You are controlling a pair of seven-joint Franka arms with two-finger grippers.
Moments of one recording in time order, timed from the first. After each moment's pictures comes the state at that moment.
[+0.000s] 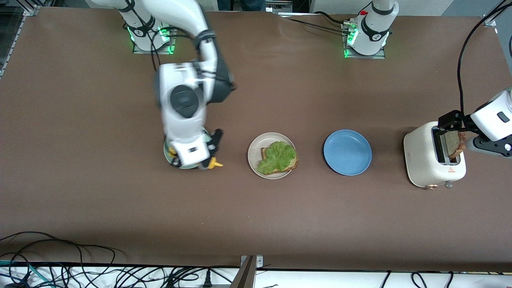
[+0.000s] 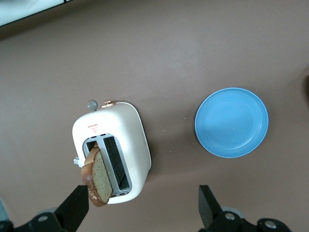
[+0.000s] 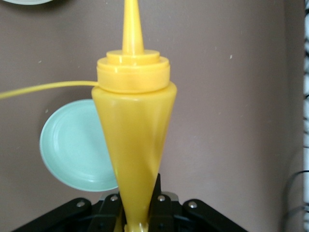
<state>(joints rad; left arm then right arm) 0.28 0.31 -0.37 -1.30 0.22 1.52 0.19 1.05 0.82 -0.99 -1.24 0.51 1.72 -1.06</state>
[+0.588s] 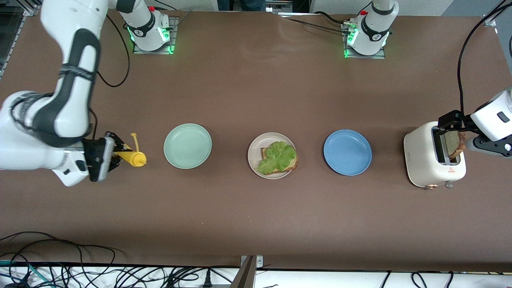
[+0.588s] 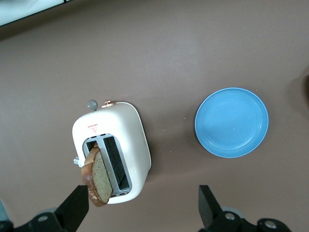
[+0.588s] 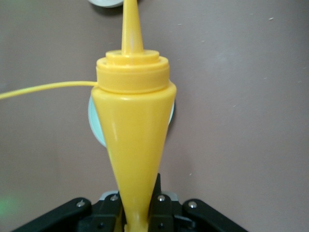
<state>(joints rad) 0.28 0.31 -0.37 -1.30 0.22 1.52 0.19 0.63 0.78 -0.98 -1.37 0.93 1.42 -1.69</state>
